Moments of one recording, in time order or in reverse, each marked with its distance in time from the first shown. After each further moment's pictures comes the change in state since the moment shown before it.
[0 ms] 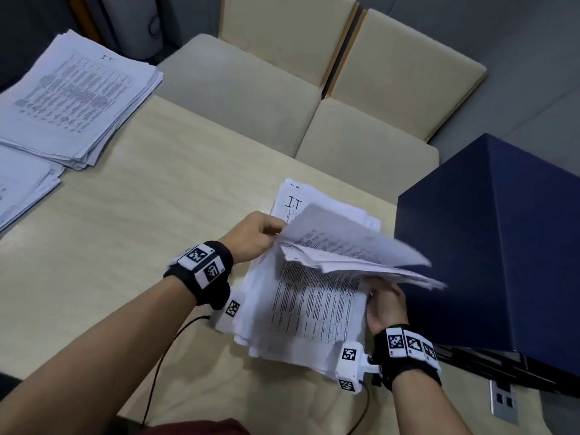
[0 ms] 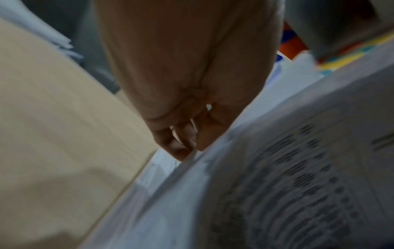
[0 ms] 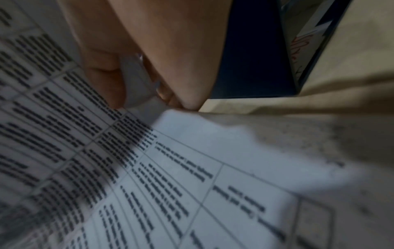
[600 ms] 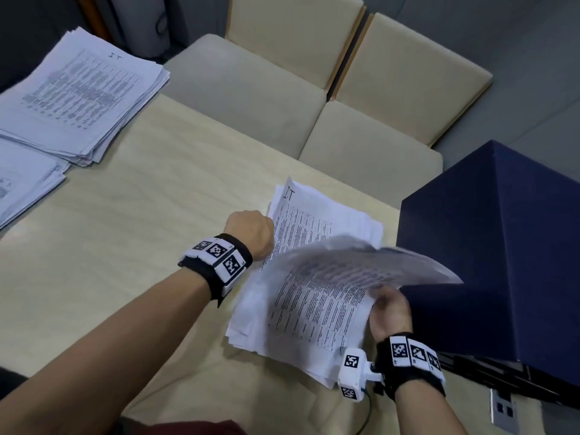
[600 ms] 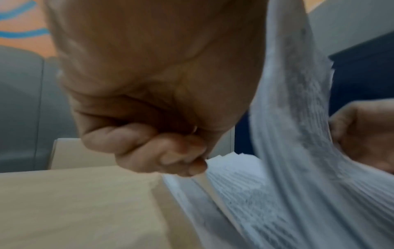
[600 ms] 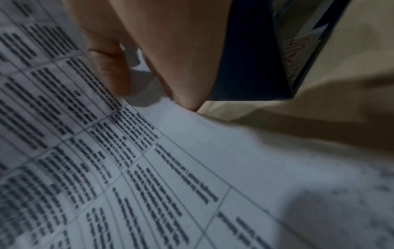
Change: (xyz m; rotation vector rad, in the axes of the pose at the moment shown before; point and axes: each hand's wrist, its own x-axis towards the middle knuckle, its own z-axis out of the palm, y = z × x) left_hand 0.006 0.018 0.001 1.268 0.035 -0.225; right_hand -0.003 -0.002 -0.002 0.073 -0.043 0.048
